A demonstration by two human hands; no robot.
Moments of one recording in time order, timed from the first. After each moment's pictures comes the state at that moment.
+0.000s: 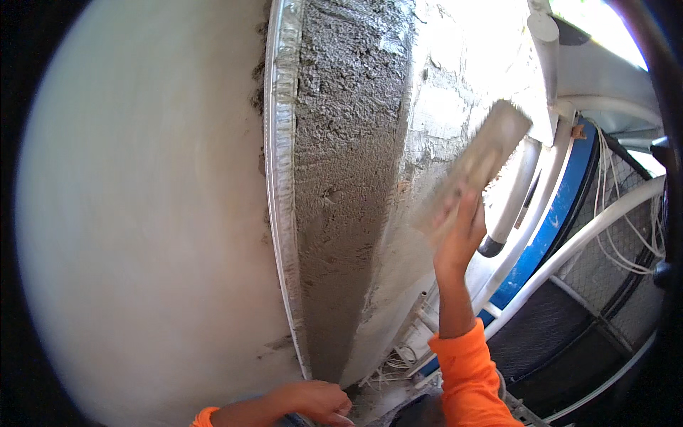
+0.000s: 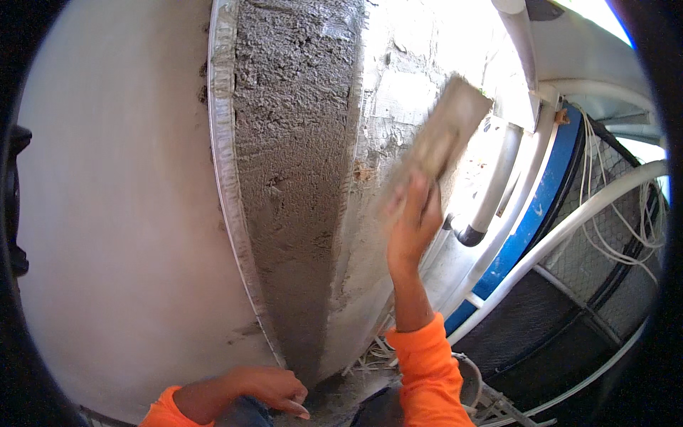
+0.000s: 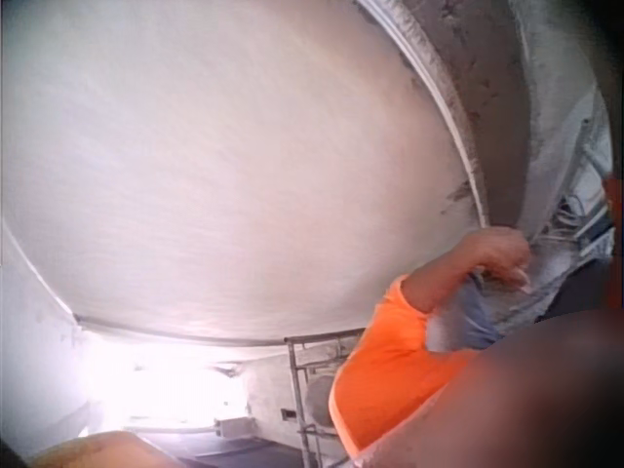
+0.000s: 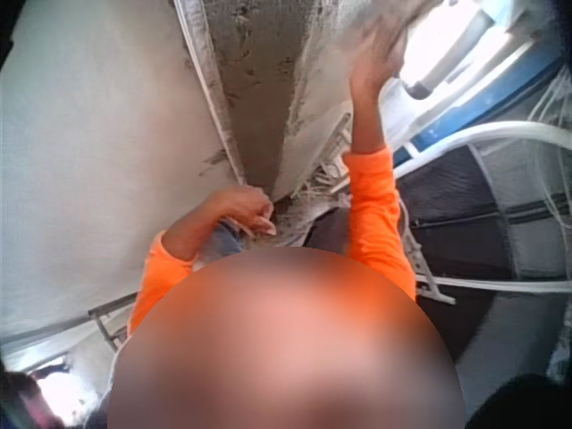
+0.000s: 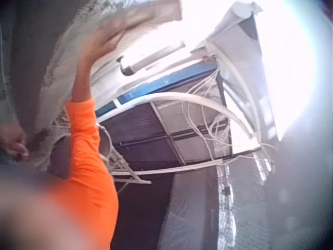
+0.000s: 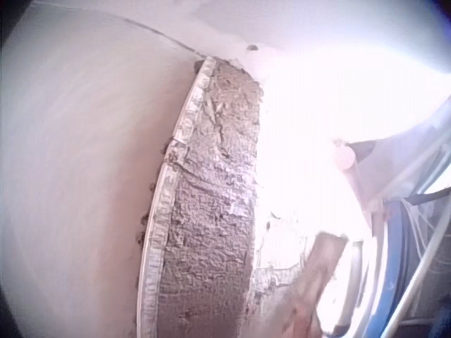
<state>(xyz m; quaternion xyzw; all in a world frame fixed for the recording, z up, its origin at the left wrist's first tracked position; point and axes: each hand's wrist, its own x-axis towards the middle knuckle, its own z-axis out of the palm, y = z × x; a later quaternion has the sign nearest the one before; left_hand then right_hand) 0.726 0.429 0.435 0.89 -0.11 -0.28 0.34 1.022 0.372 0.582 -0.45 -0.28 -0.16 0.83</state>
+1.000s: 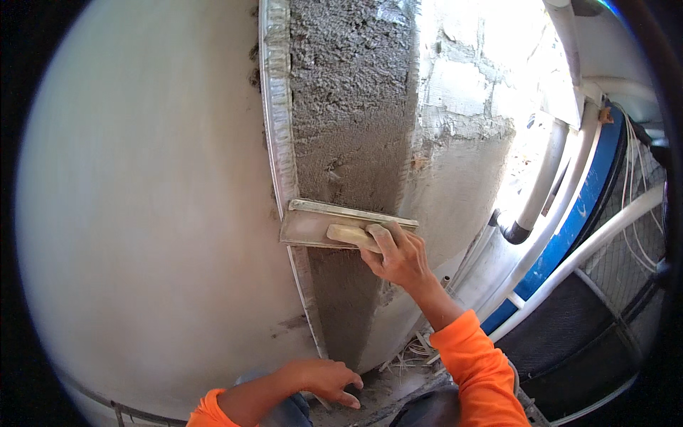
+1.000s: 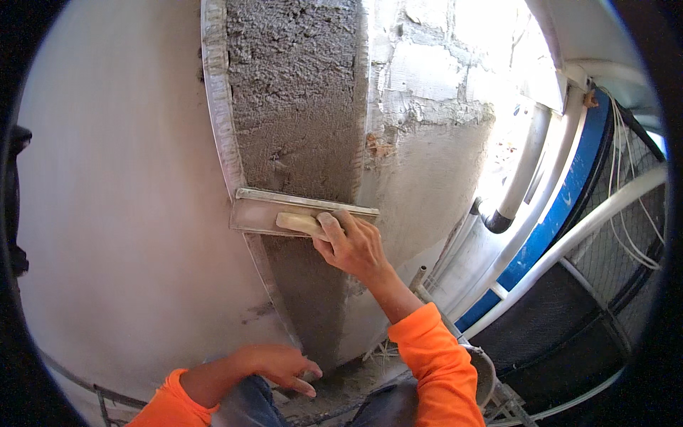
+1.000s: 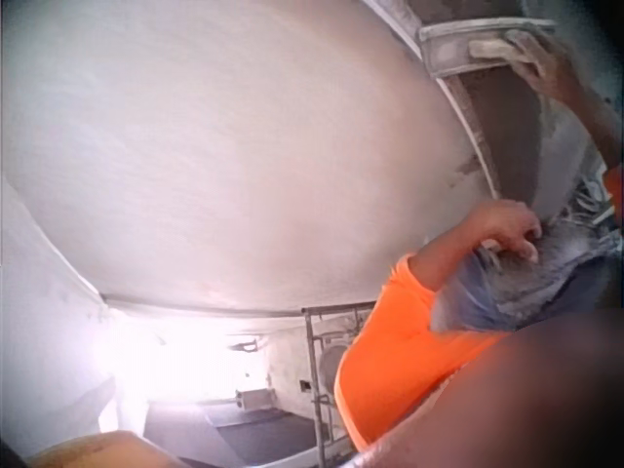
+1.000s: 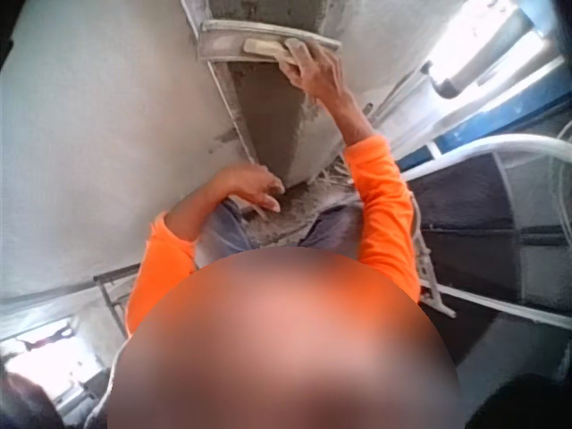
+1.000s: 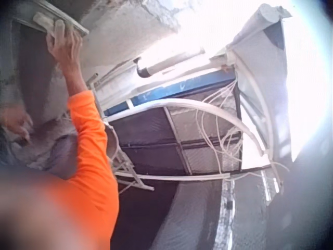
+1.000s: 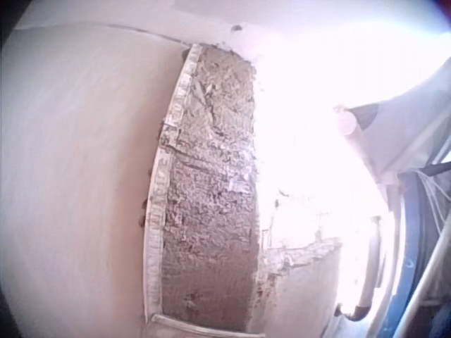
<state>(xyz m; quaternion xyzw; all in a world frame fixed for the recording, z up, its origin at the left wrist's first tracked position) 0.740 0.422 0.428 0.91 -0.05 -0.30 0.29 0.990 0.403 0.503 -0.51 -0.65 -0.41 0.38</state>
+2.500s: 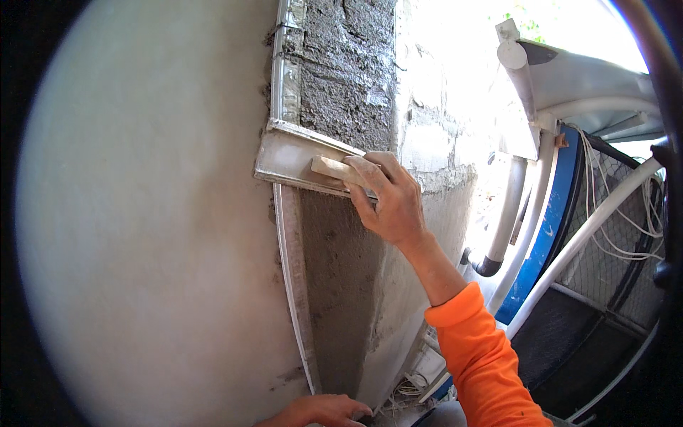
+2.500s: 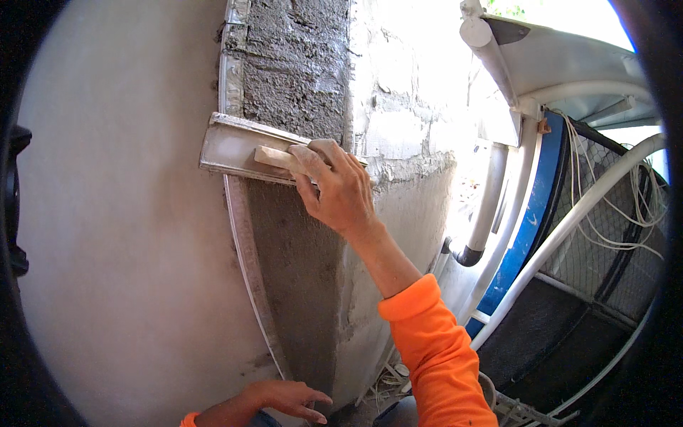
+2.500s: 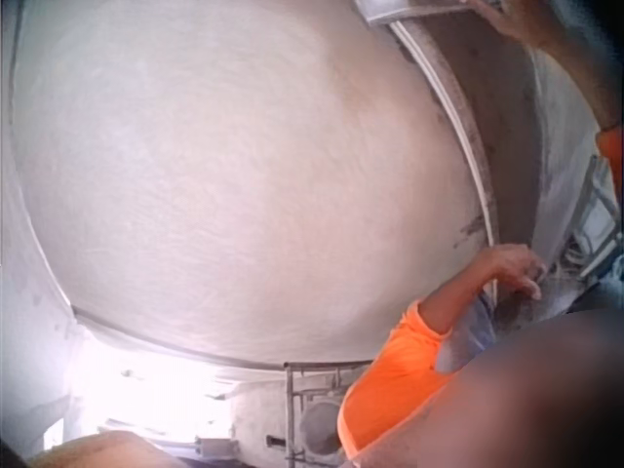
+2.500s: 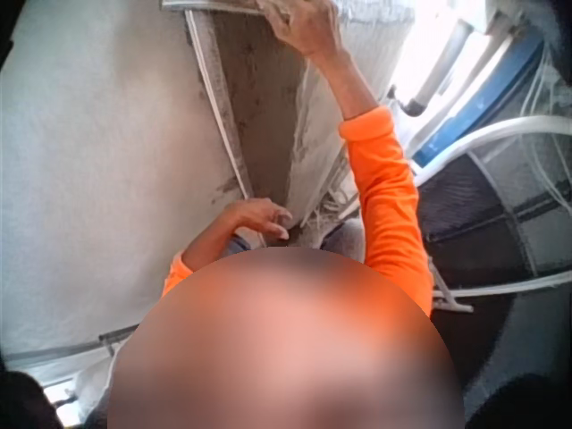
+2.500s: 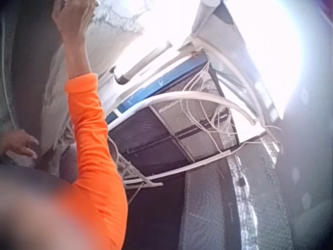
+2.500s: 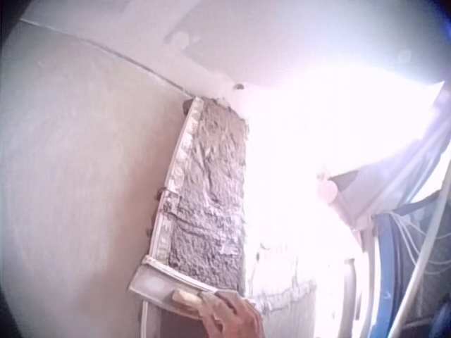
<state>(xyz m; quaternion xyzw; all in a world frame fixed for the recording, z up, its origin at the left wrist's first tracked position) 0.737 0.439 0.434 0.89 -0.08 -0.28 0.35 0.970 0.431 0.698 -0.43 -0.60 -0.54 0.40</state>
